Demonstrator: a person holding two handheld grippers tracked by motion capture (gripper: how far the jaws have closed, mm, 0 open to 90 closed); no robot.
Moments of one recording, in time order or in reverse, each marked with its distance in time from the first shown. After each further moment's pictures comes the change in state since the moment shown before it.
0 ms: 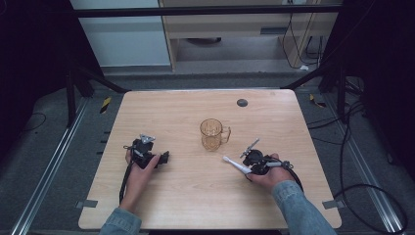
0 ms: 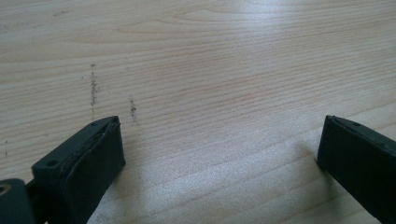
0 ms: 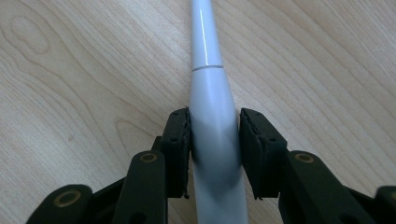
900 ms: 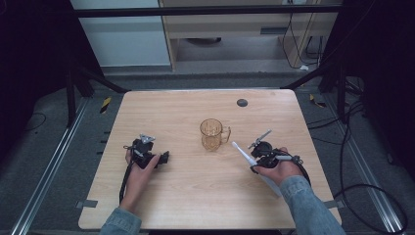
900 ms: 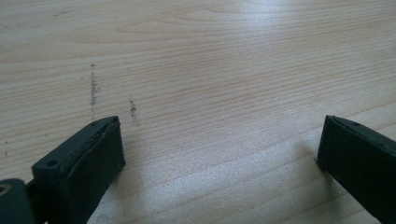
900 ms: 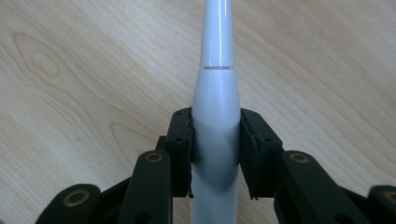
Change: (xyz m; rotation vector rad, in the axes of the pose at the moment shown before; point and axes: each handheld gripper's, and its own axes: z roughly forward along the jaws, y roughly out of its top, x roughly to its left) left arm 0.000 0.000 0.000 0.000 0.000 0.000; right arm -0.021 -0.002 -0.031 -0.059 0.016 0.093
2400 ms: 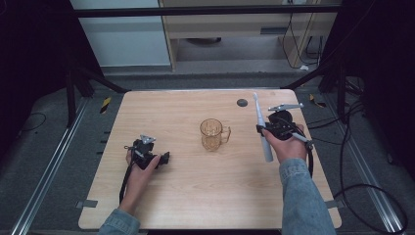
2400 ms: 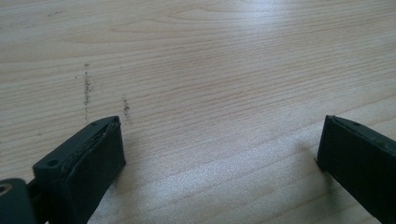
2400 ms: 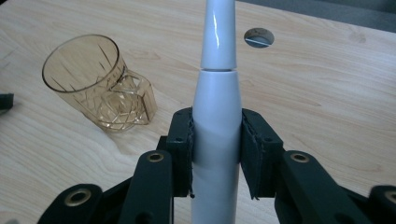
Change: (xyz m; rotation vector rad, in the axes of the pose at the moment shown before) left arm -0.003 -0.001 -0.001 -0.001 -0.008 0.009; right arm -0.042 0.032 -0.064 -0.468 -0.121 0.302
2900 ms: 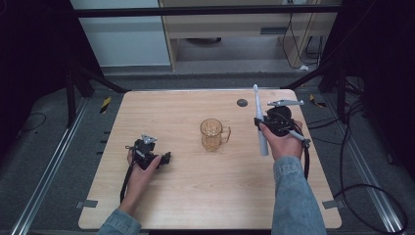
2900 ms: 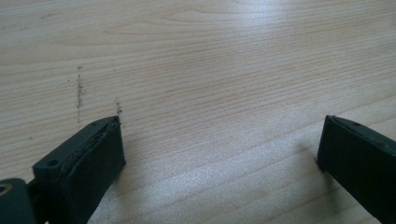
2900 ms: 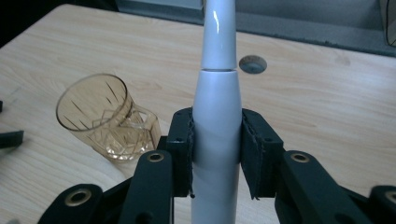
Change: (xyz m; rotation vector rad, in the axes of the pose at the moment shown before) left arm -0.003 0.001 0.001 -0.002 -0.004 0.002; right arm 0.011 0.014 -0.008 -0.090 -0.032 0.044
